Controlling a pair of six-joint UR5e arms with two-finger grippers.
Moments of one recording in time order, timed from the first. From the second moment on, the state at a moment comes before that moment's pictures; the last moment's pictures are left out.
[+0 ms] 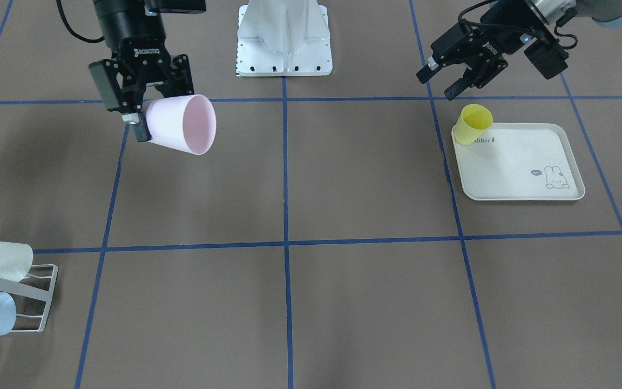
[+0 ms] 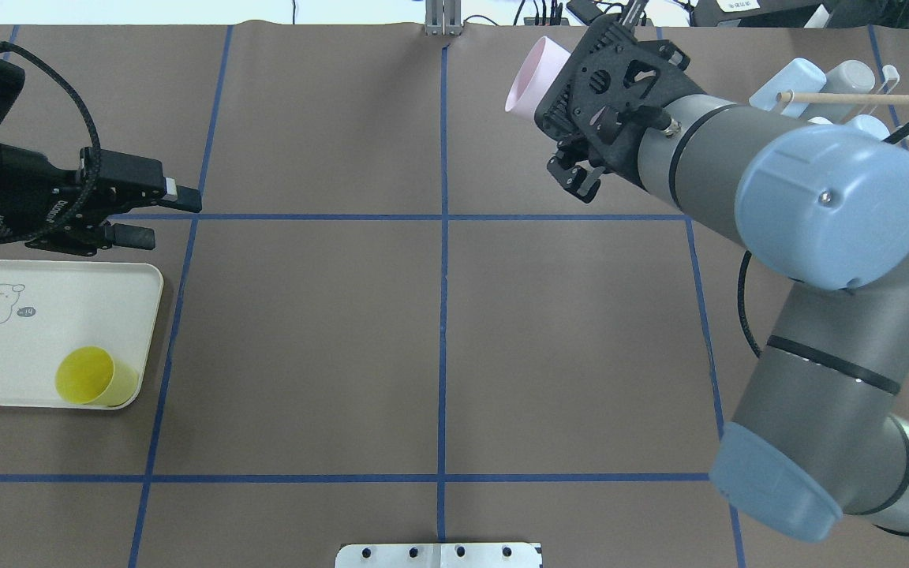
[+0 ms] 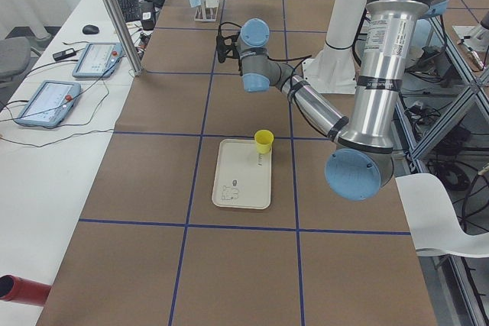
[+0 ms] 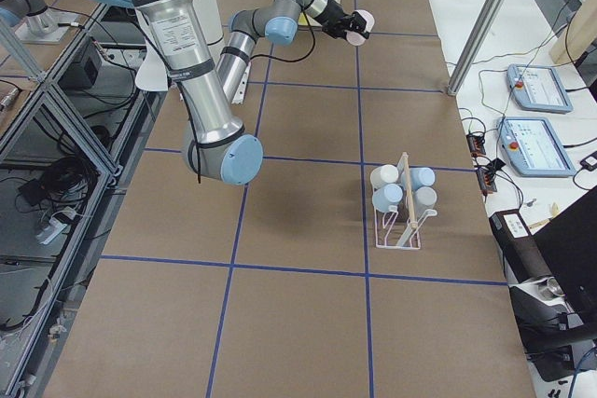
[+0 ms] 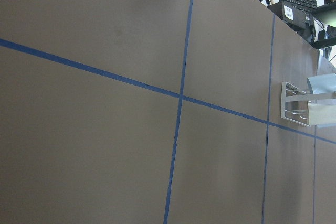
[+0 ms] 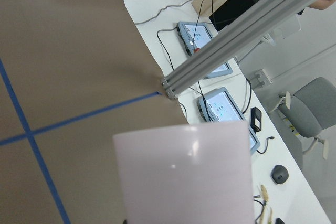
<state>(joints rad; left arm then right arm) -0.91 -1.71 -2.07 -2.37 -2.26 -1.58 0.66 -1.15 2.21 -1.47 1.30 -0.05</state>
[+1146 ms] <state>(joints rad) -0.90 -1.71 -2.07 -2.37 -2.25 -1.58 1.03 -1.49 2.08 -1.39 1.35 -1.10</state>
